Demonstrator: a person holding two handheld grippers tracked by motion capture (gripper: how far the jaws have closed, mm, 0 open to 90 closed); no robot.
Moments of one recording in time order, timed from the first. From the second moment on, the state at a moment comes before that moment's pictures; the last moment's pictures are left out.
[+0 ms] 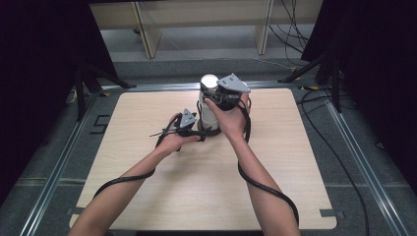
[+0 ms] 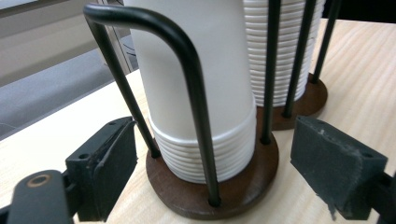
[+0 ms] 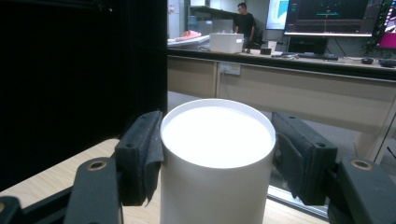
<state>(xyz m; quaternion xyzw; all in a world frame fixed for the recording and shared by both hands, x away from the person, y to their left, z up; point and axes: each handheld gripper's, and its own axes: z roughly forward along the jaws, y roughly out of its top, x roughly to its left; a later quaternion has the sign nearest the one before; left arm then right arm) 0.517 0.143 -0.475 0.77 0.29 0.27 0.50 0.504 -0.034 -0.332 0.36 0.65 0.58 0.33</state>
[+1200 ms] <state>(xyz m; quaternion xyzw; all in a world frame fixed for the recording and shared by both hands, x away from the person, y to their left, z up) 0.464 0.173 -0.469 0.76 0.27 0.28 0.52 0.469 -0.051 -0.348 0.36 0.65 0.60 0.30</state>
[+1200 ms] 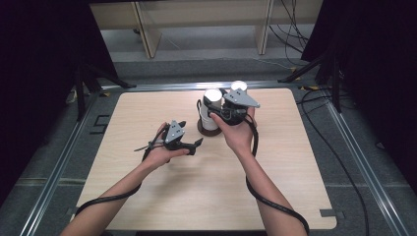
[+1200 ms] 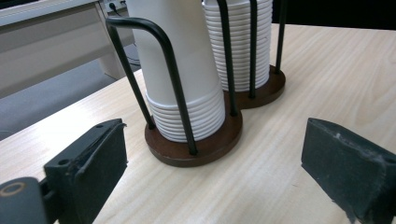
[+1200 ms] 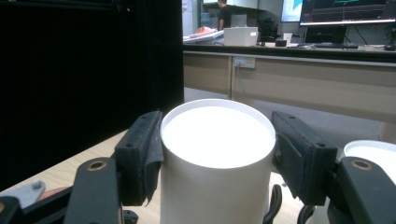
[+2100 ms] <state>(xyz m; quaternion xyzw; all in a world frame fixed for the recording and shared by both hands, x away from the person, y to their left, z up) 0.434 0.177 -0.464 0.76 0.26 0.27 0.53 0.447 -0.074 -0.367 0.38 0.65 0.60 0.26</state>
